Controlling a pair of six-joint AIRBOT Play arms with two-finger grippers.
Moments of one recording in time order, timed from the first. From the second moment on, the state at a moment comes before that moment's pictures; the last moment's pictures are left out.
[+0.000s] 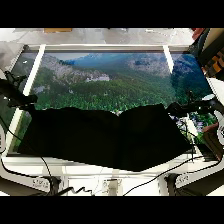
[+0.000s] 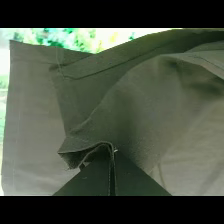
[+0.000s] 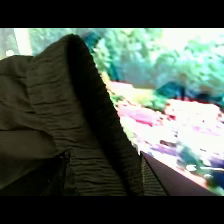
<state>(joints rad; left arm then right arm) 0.33 -1.68 1.69 1.48 -1.67 -1.35 -0.46 -1.76 1.25 -0.94 1.23 1.03</state>
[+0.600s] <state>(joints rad) 0.31 -1.68 1.69 1.48 -1.65 -1.35 -0.41 -1.84 1.28 -0.88 1.40 0.87</state>
